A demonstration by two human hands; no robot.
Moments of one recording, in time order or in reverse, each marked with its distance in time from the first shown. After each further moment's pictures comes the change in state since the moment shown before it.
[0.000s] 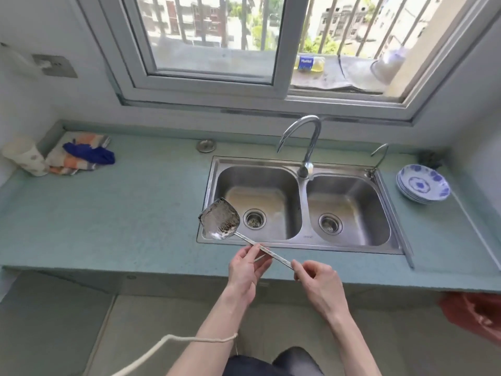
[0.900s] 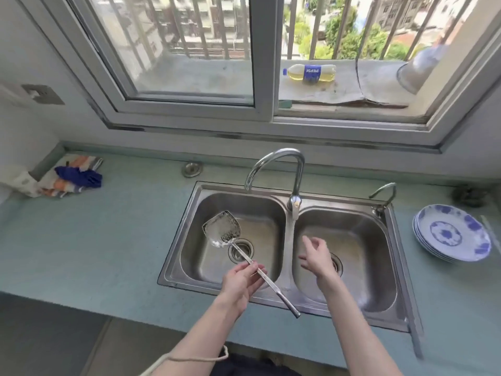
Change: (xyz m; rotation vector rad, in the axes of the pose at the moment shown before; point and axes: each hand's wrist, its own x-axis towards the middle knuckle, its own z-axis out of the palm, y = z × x) left_hand 0.121 -0.030 0.143 0.040 0.203 -0.039; right_hand 0.292 0.059 -0.053 0.618 -0.203 0.338
